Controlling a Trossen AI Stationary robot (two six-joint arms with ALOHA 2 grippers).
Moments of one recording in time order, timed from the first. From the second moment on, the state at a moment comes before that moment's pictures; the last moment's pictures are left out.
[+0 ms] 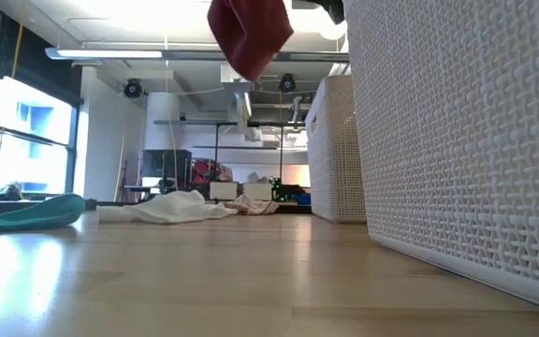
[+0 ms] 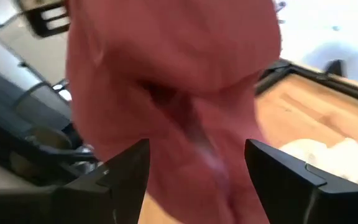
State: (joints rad) left arm 0.32 1.15 1.11 0.17 0.49 -0.34; right arm -0.02 1.41 1.29 -0.12 0.11 0.57
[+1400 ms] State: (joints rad) left arm 0.41 1.15 1.11 0.10 0.31 -0.34; right arm -0.01 1.23 1.29 -0.20 0.75 0.42
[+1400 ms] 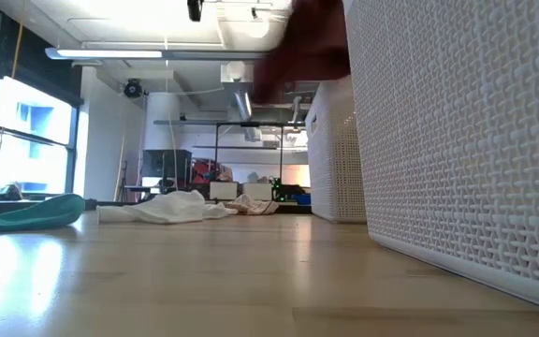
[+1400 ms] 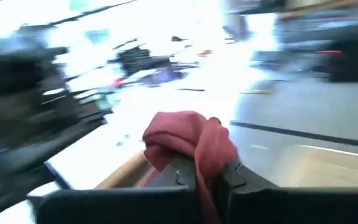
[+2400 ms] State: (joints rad) left arm 0.44 1.16 1.11 0.00 0.25 -0.33; right arm -0.55 1.44 1.29 -1.30 0.41 0.58
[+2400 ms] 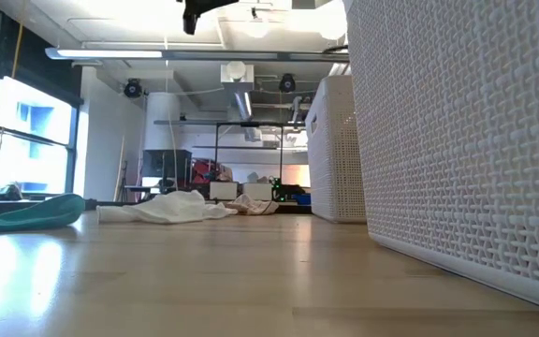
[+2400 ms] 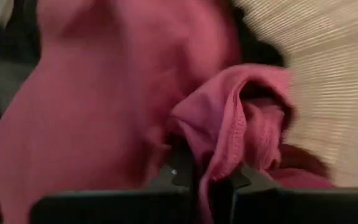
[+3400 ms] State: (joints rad) left arm 0.55 1.61 1.11 -0.38 0.00 -0.24; right arm -0.07 1.11 1.29 -0.72 0.57 0.74
